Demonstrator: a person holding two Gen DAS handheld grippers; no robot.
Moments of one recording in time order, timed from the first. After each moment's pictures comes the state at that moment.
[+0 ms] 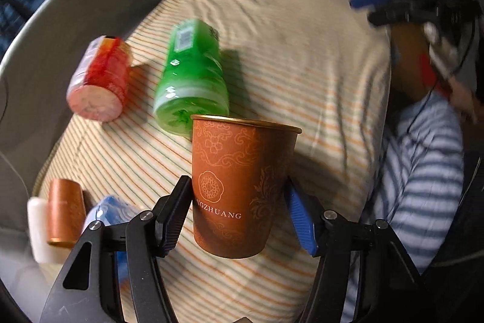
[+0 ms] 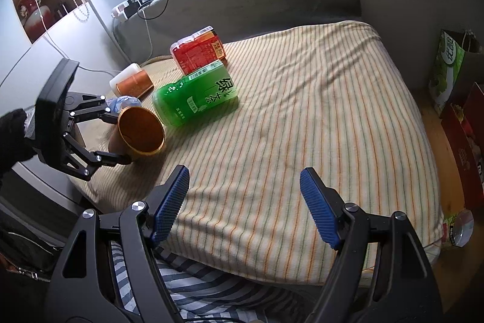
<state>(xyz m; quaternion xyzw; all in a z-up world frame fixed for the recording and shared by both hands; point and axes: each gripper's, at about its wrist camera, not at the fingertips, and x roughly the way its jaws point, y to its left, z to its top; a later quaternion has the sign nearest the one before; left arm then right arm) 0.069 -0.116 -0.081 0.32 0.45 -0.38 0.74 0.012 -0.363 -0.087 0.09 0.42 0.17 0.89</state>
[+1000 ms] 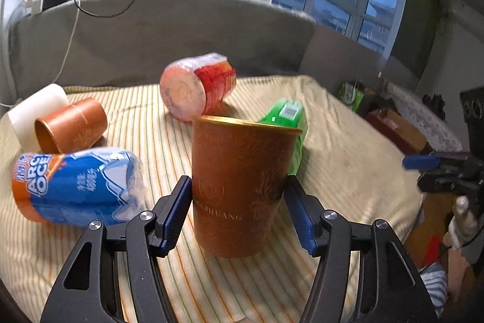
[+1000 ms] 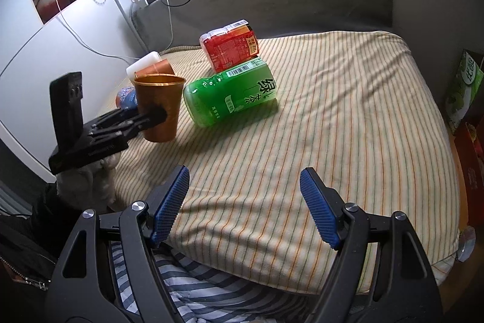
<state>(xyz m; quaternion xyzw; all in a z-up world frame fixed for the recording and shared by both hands) 0.071 -0.063 -0.100 -0.01 0.33 -0.24 0.91 0.019 -0.316 -0.083 0.07 0.42 0.20 0.88</state>
